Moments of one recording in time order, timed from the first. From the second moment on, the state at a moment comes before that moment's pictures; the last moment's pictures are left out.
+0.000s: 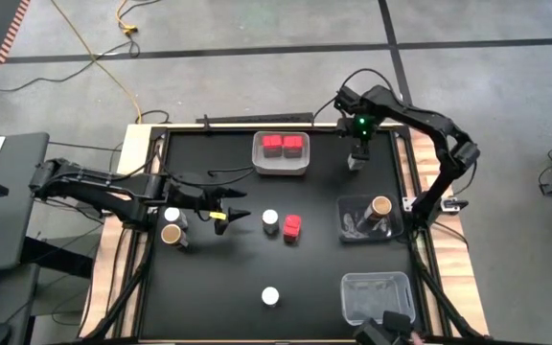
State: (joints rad) left arm -0.08 1.05 0.78 -0.10 -0.17 -0.35; right arm -0.80 1.69 1.42 -1.28 0.16 -0.57
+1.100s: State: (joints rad) left arm -0.08 1.05 0.78 -0.10 -0.20 -0.36; right arm -0.76 1.69 1.35 -1.25 0.16 -0.71
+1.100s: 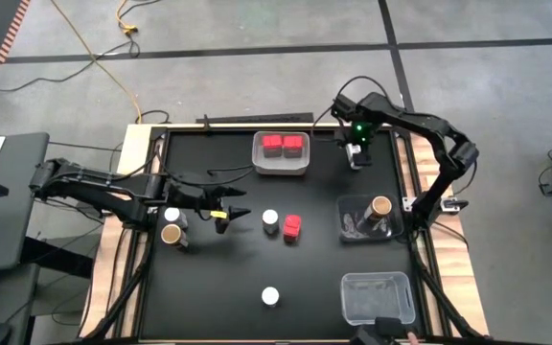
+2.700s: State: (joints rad) left arm -0.08 1.05 0.78 -0.10 -0.22 -0.43; right arm -0.89 1.83 1.22 -1.07 0.06 0.25
